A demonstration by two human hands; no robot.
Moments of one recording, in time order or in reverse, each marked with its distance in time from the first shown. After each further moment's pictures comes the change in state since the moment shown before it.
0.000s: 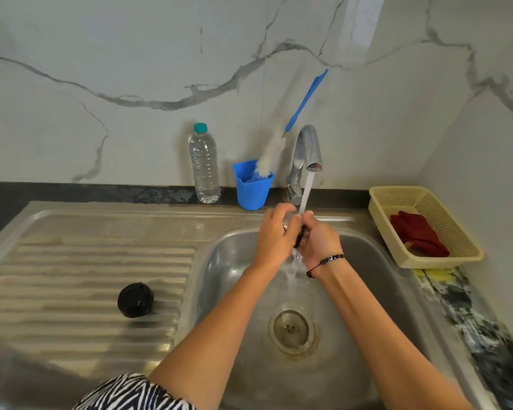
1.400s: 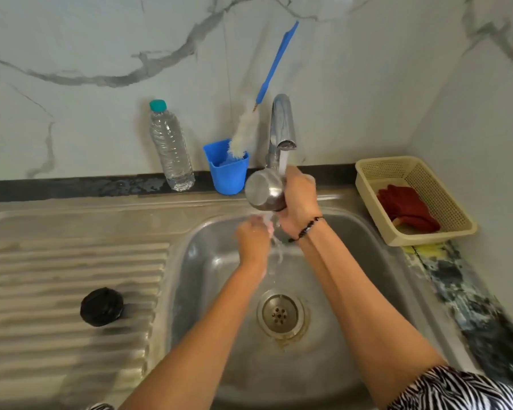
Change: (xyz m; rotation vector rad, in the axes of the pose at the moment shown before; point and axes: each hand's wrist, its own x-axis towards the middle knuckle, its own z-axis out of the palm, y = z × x) left_hand -0.006 -0.008 0.029 -0.388 0.210 -0.644; right_hand 0.022 -0.034 0.022 0.034 -0.050 -0.088
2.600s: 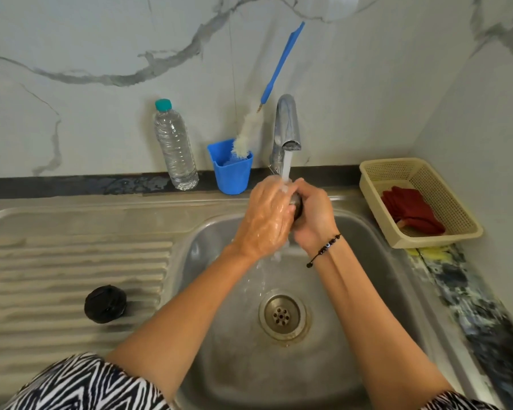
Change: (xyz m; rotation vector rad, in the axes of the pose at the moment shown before) left_hand 0.029 0.017 -0.007 0.657 -0.134 1.455; right_hand 0.003 0.017 -0.031 0.181 -0.148 0.081
